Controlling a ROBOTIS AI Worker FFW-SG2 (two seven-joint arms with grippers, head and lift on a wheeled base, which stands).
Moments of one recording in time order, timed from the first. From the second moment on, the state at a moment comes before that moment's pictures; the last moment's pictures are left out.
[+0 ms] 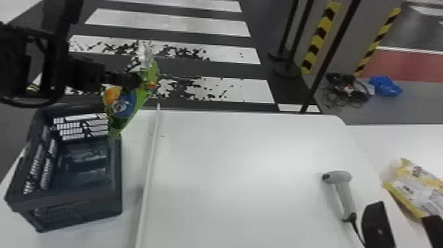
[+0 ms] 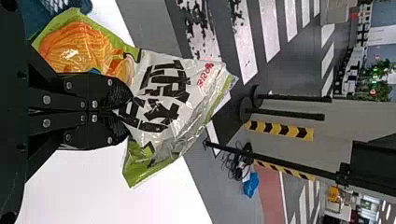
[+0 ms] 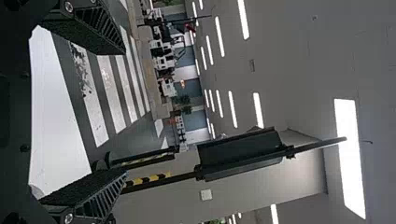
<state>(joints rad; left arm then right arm) -0.55 0.33 -0.16 -1.87 0.20 1.36 -0.56 1.12 -0.10 -0.08 -2.27 -0.33 -0.62 -0.05</state>
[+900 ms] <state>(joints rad) -0.64 0.08 -0.37 -1.51 0.10 1.04 -0.51 1.11 -0.11 -0.13 -2.20 -0.39 -0.68 -0.05</state>
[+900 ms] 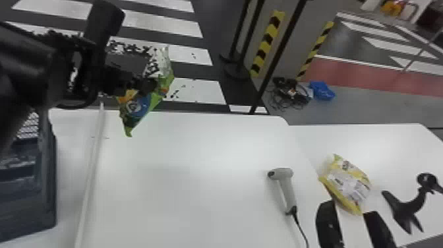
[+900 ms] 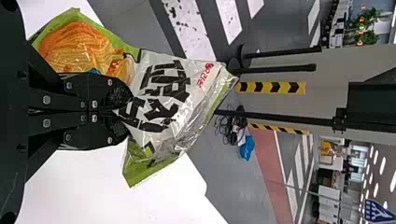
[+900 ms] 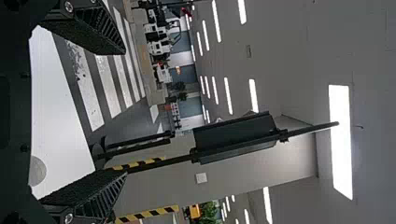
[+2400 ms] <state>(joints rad) -0.51 0.00 -0.82 -1.25 0.08 0.71 -0.45 1.07 -0.10 -0.11 -2.17 -0.42 -0.71 -0.05</state>
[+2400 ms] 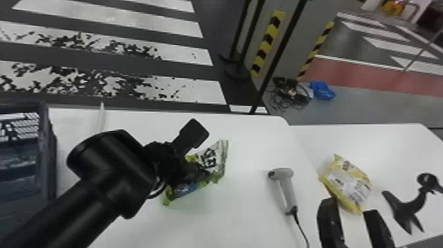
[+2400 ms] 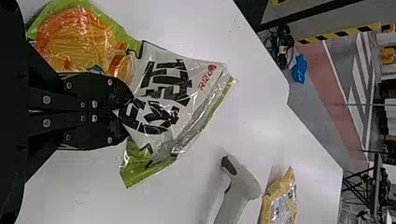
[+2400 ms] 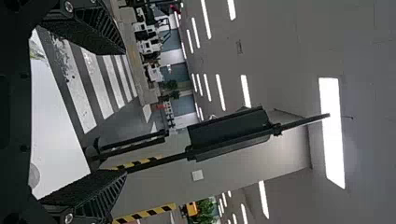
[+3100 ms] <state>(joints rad) -0.47 0.00 -0.91 -1.24 0.09 0.71 -0.36 1.09 -0.10 -0.10 -2.18 -0.41 -0.75 -0.05</state>
